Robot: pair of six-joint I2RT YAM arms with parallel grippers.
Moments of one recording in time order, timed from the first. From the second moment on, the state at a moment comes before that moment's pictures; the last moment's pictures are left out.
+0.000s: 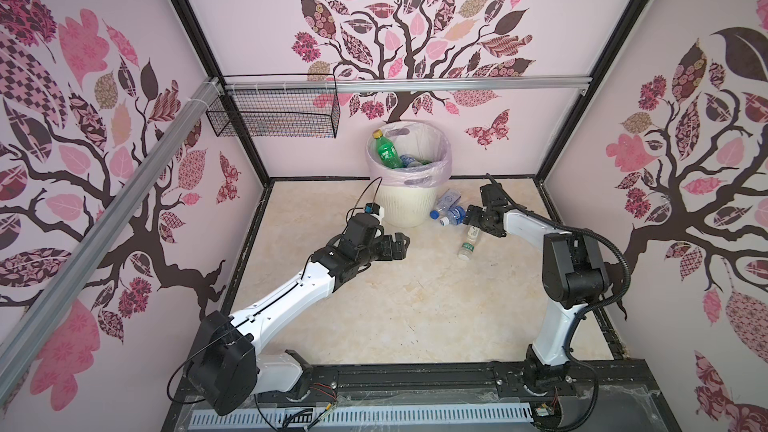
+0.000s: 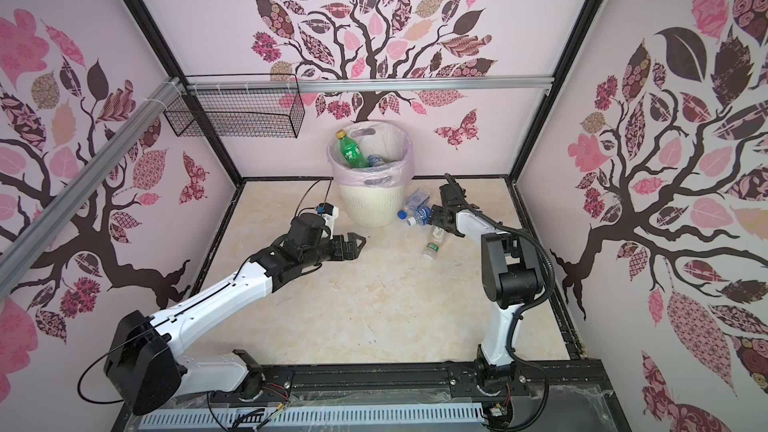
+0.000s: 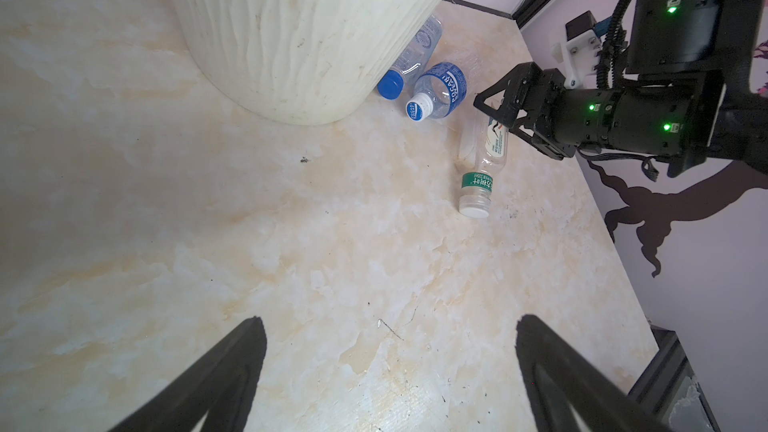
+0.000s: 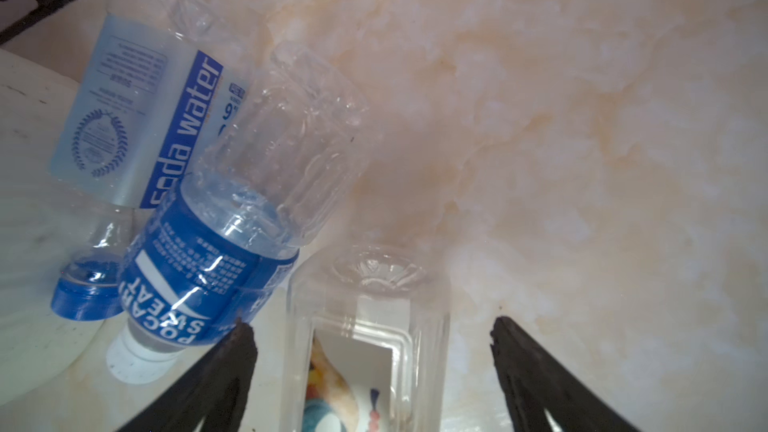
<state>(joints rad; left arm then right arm) -0.64 1.32 0.98 -0.27 0.06 -0.55 0.15 1.91 1.31 -0.36 0.12 0.53</state>
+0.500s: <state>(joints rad) -0.64 1.33 0.98 -0.27 0.07 -0.55 0.15 1.96 1.29 -0.34 0.10 0.51</state>
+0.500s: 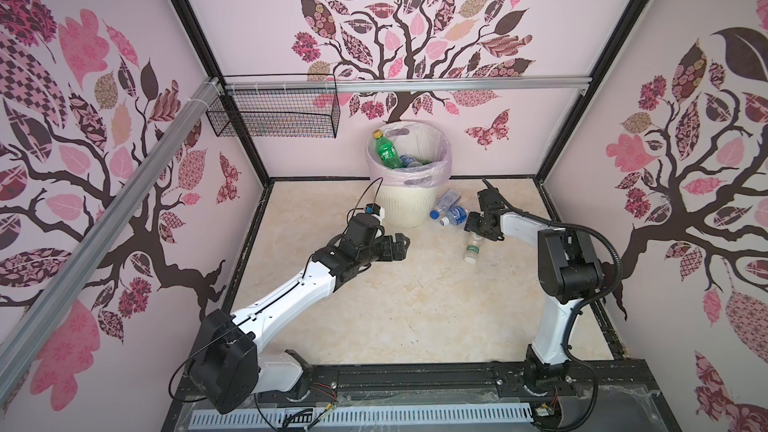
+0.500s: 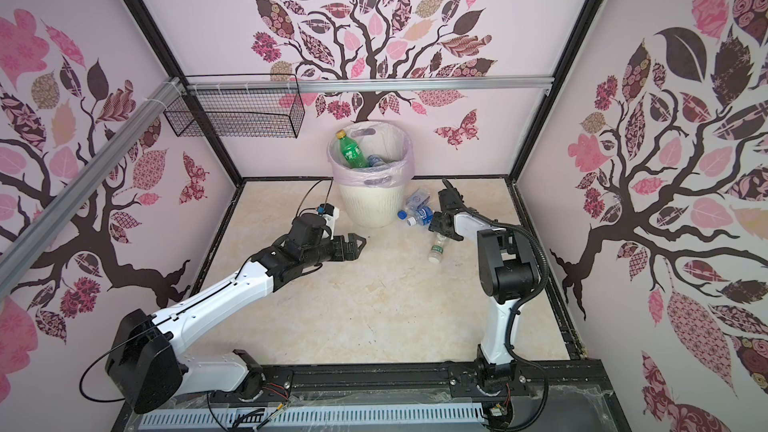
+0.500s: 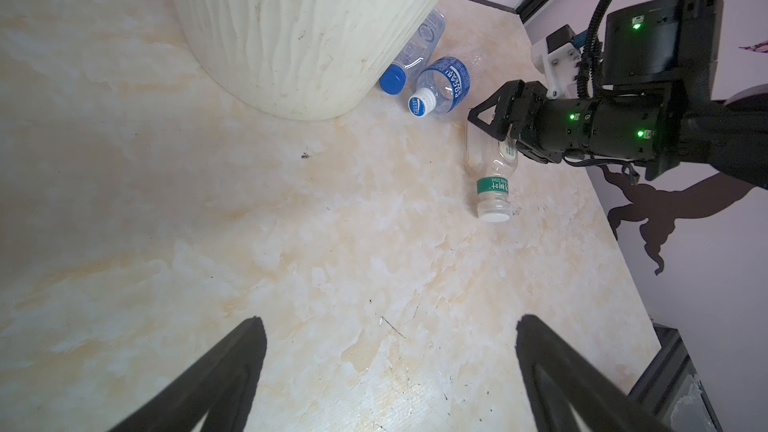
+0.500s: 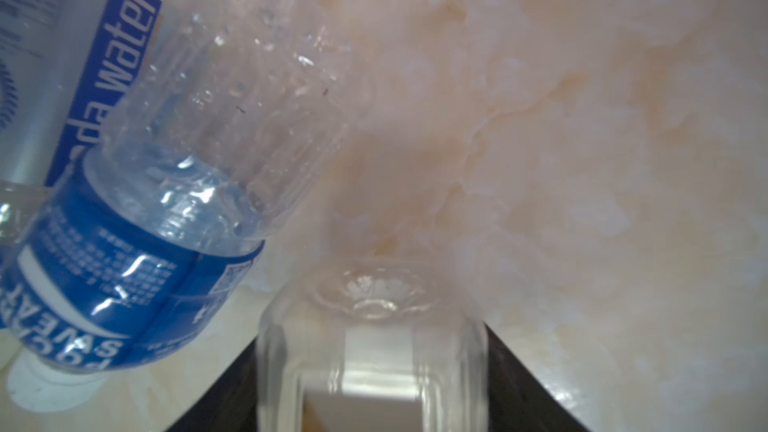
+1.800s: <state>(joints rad) -0.67 1.40 1.06 -0.32 0.36 -0.69 0.31 1.49 1.08 -0.33 -0.18 0.67</state>
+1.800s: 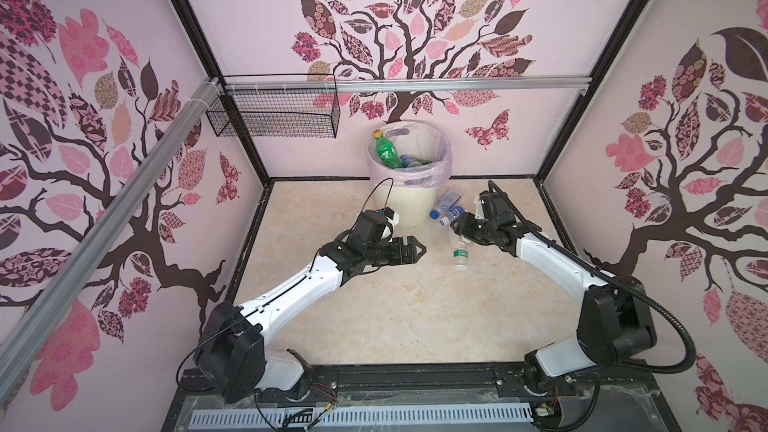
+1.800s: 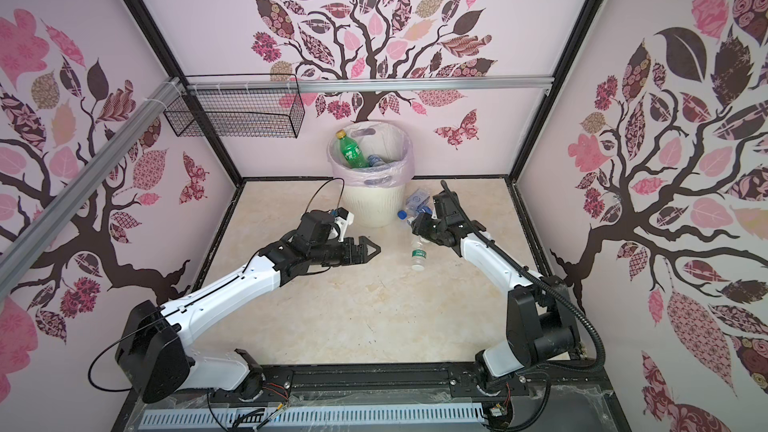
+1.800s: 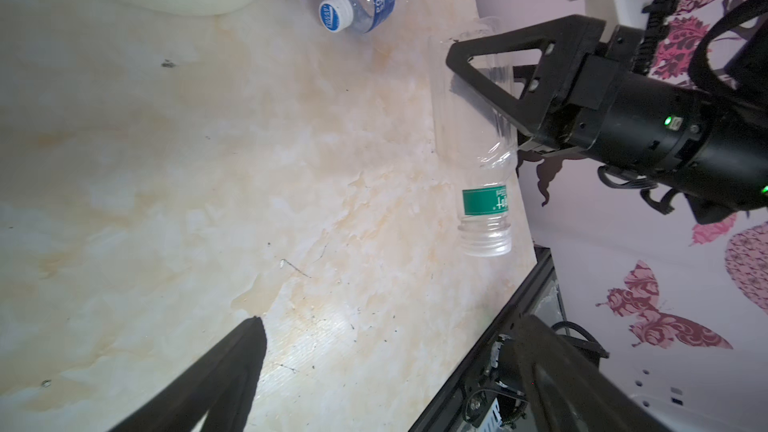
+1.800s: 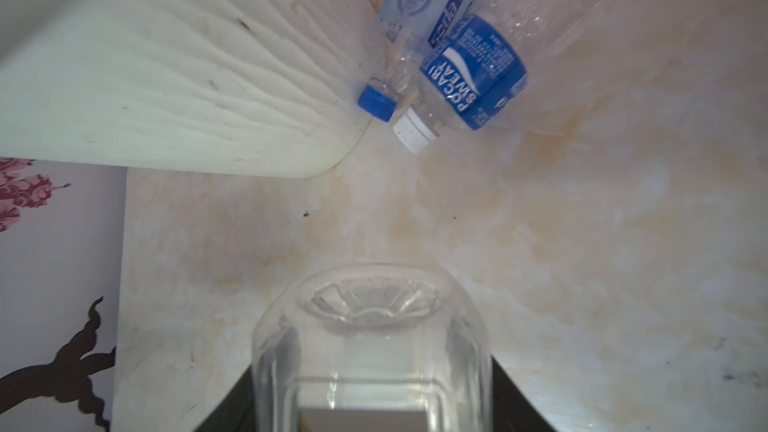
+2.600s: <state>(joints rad) -0.81 1.64 1.28 -0.30 0.44 -0.71 0.33 1.48 1.16 -0.30 -0.21 0.75</state>
